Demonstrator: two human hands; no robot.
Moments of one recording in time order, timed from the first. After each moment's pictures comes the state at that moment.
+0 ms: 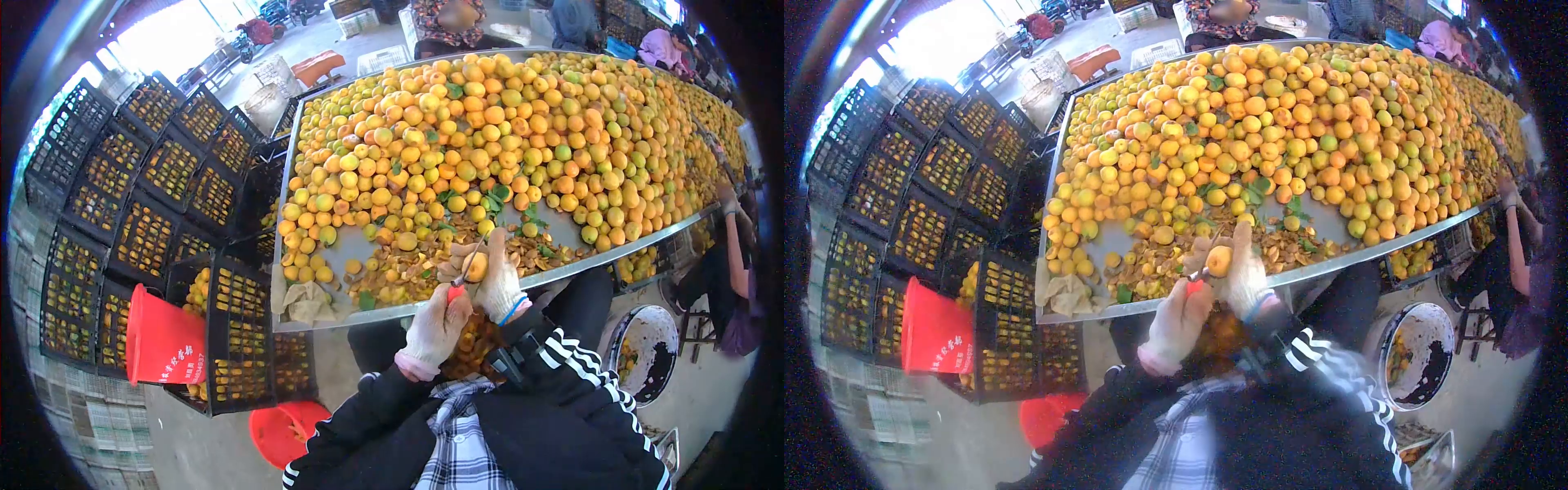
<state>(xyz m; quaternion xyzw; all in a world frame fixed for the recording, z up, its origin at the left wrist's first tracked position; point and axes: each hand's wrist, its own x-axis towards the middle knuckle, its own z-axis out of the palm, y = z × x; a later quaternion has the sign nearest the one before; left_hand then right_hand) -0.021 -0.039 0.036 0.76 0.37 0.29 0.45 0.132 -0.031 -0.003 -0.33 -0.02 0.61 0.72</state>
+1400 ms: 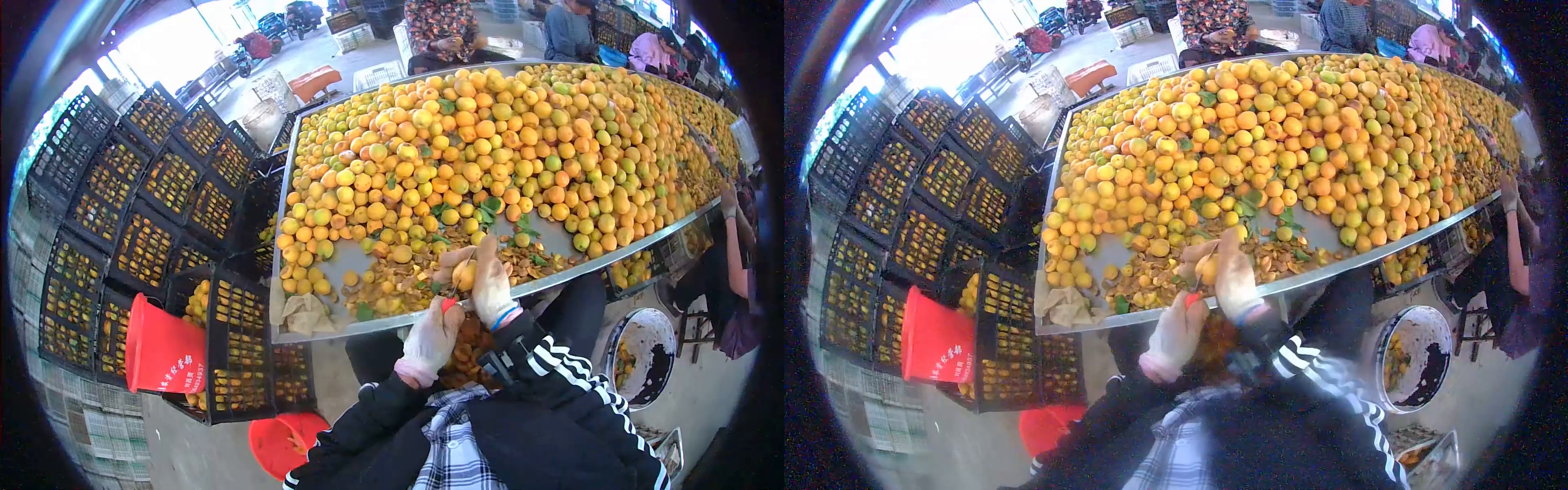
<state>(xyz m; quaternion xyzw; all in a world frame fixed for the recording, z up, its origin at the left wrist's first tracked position) -0.019 -0.044 0.016 0.79 0.45 0.22 0.35 0.132 -0.043 0.021 -0.44 -0.26 0.53 0.68</state>
